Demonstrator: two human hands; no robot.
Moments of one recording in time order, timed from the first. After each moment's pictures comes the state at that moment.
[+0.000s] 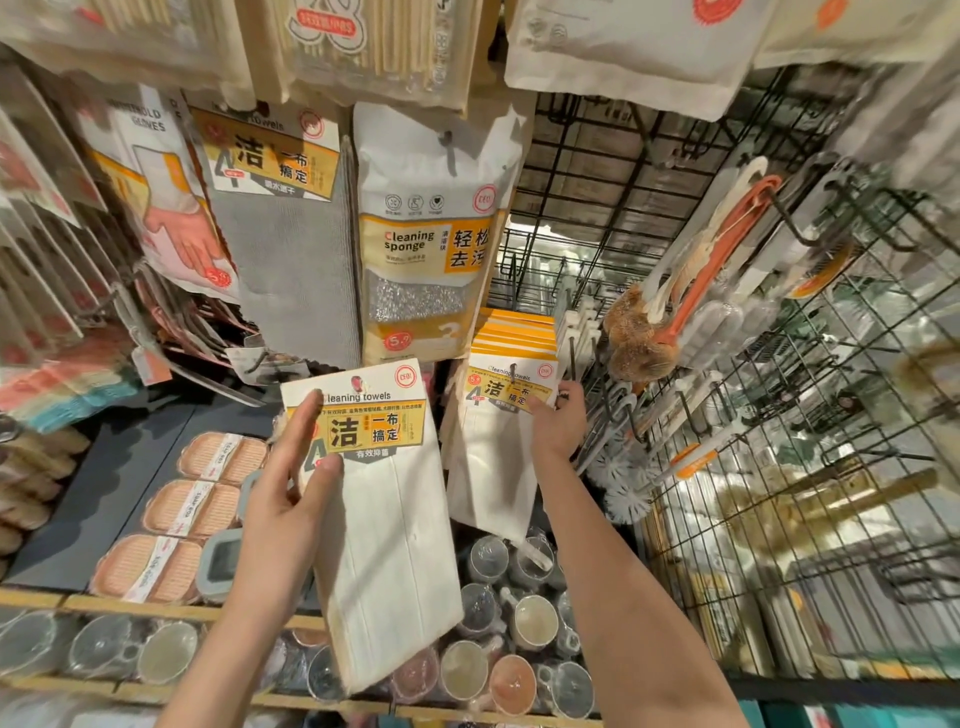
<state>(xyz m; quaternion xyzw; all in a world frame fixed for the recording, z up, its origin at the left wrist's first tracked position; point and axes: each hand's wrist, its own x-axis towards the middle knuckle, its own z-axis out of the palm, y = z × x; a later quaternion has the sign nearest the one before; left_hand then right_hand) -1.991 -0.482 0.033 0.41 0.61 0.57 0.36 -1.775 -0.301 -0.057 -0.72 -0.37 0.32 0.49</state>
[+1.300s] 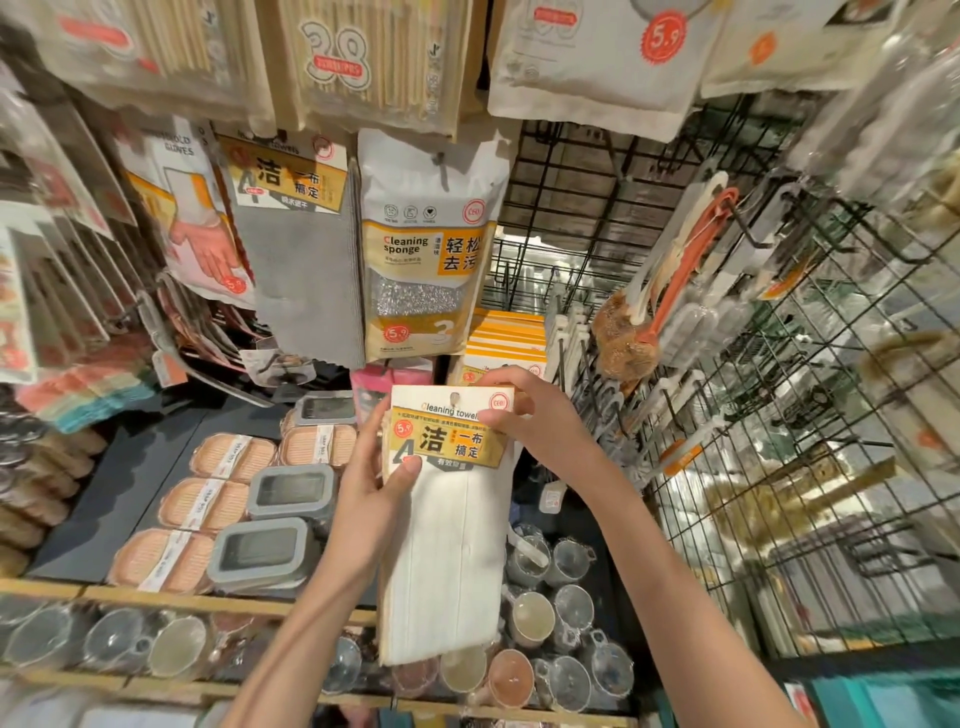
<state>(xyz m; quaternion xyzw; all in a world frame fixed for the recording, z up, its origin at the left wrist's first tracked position) -1.943 -0.476 0.015 0.40 0.51 0.59 0.48 -1.770 -0.391 0.077 -0.51 -0.68 0.44 0.29</state>
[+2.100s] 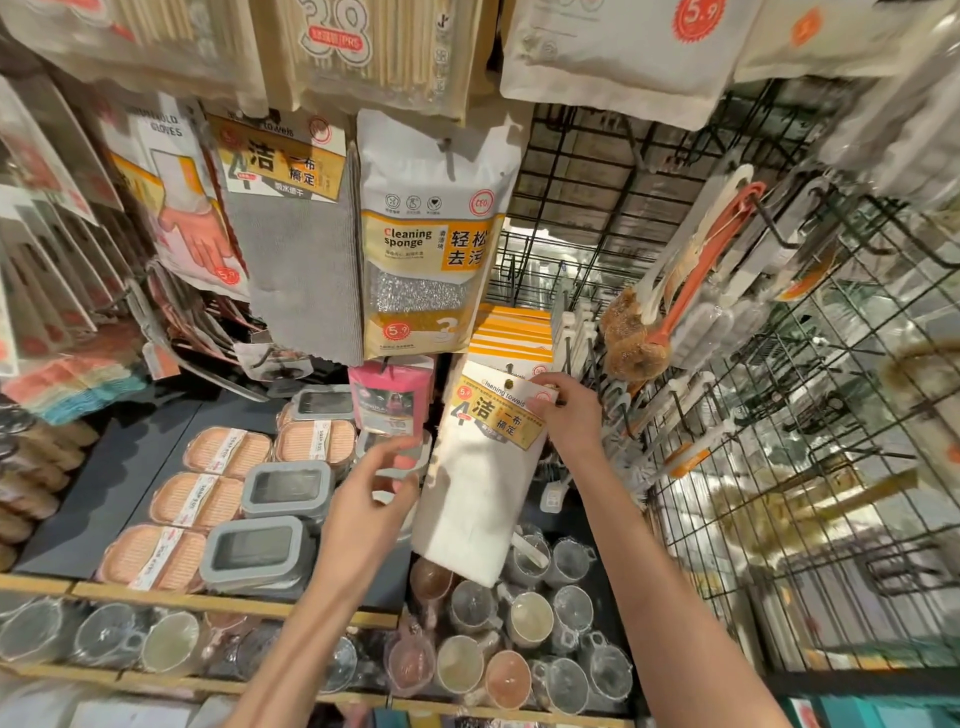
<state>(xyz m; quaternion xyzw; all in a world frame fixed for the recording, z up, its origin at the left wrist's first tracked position) -1.950 -0.473 -0.004 0.47 0.62 0.49 0.38 -1.751 -0.334 0.008 -0.65 -0.55 0.36 0.38</state>
